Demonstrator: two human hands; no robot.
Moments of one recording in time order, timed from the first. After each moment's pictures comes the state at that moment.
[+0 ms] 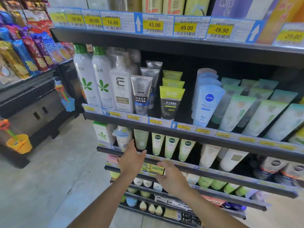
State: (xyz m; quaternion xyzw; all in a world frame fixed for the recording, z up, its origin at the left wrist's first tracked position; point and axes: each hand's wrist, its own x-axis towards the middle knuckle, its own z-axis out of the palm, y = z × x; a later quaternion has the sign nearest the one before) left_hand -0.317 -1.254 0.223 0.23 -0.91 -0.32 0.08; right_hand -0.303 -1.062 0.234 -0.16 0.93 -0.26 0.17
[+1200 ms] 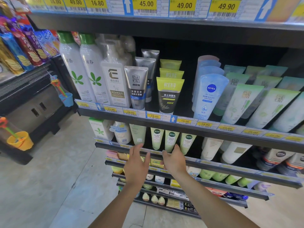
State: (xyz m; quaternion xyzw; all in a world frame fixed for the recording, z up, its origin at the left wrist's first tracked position) left_hand -0.288 -1.221 0.191 0.17 -0.90 -0.34 0.20; right_hand -0.349 -1.078 0.203 0.08 0.87 -0.48 0.08
